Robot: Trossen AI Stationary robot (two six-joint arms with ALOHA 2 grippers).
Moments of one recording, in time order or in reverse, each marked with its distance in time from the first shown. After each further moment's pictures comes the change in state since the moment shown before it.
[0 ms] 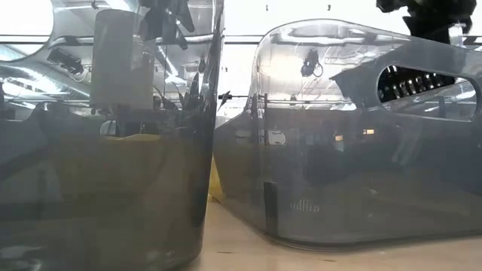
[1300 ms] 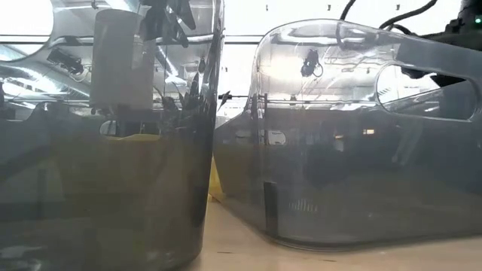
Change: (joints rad) left arm 0.000 0.000 -0.001 0.022 0.023 -0.038; right arm -0.026 -0.116 -0.365 0.379 -0.272 0.112
